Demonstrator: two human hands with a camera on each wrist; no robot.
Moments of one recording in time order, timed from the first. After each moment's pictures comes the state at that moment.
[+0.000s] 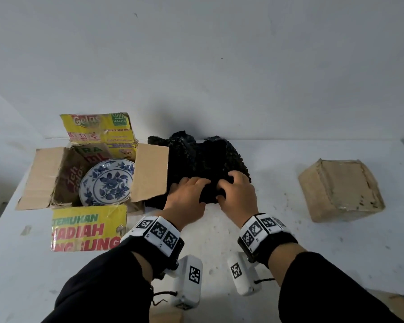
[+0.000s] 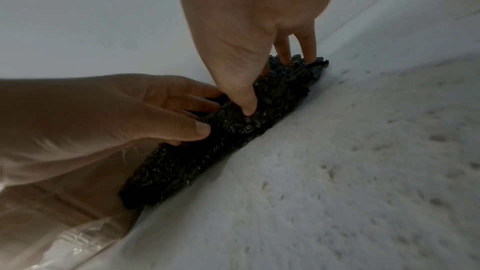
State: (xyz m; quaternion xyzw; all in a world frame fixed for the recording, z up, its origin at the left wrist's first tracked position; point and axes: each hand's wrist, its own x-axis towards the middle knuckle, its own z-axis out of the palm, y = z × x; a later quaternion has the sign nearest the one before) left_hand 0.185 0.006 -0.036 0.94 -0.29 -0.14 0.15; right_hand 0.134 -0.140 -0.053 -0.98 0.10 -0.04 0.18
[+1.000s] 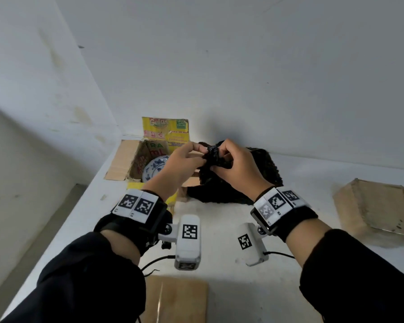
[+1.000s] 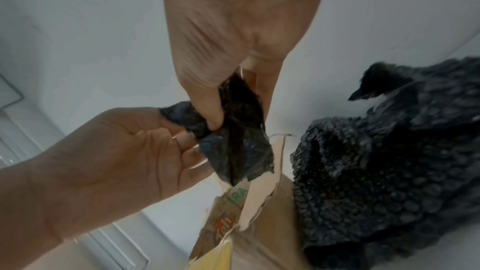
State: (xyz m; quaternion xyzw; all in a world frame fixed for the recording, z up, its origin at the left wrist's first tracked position) left_hand 0.166 0.084 0.100 0.76 -0.01 -0.15 0.63; right_hand 0.159 -0.074 0.060 -0.87 -0.13 -0.13 0.46
